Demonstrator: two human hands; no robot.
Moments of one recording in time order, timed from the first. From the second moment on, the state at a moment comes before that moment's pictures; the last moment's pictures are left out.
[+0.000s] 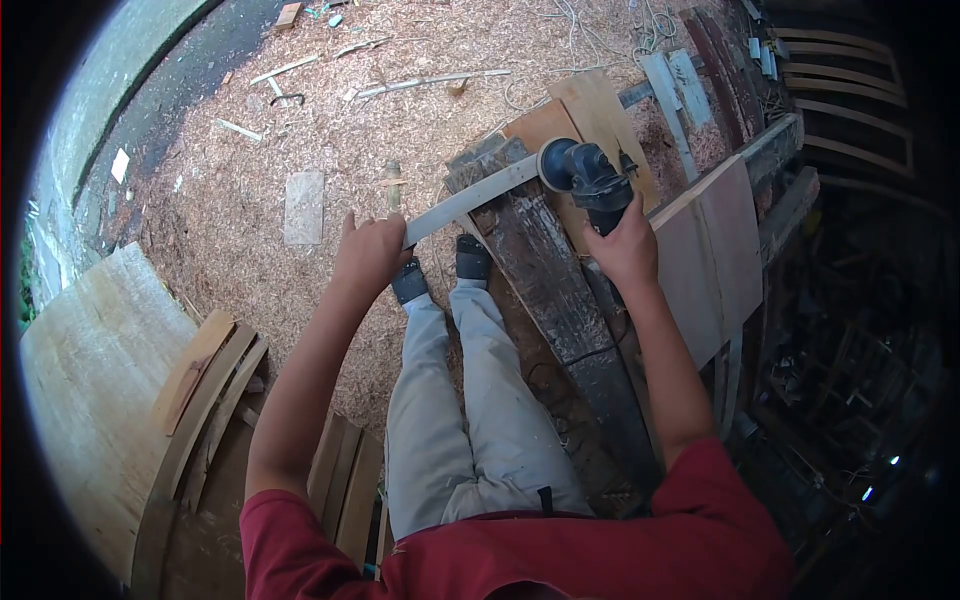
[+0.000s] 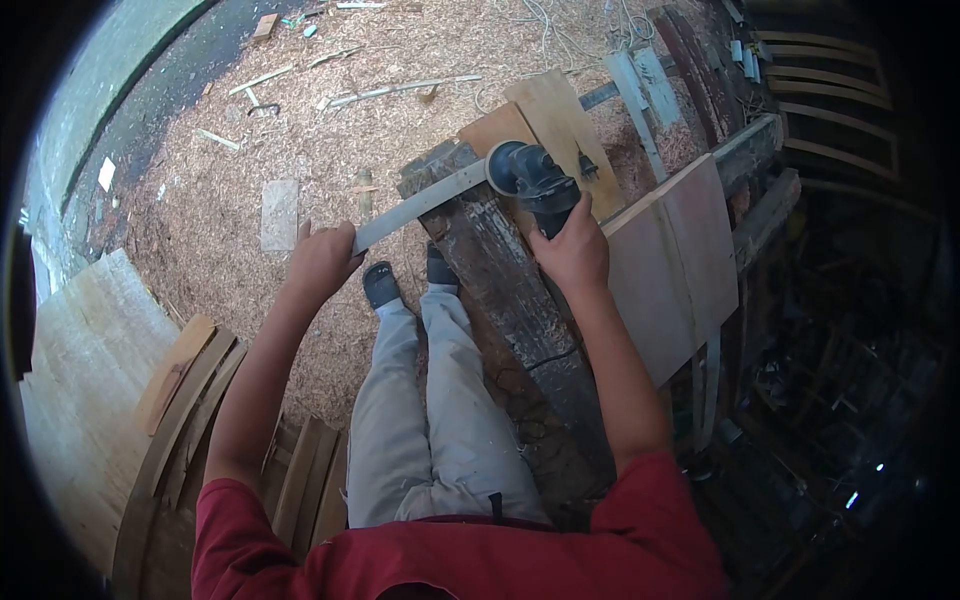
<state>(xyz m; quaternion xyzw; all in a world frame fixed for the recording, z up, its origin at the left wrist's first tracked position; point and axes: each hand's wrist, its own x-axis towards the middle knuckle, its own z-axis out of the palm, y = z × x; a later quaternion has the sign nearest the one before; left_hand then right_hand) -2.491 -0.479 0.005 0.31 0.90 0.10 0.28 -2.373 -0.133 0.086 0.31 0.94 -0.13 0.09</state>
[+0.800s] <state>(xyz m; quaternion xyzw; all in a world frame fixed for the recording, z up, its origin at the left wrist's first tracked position) -2.475 -0.470 -0.002 0.29 0.91 0.11 0.28 -2.370 -0.197 0.091 0.25 0.95 -0.15 0.14</state>
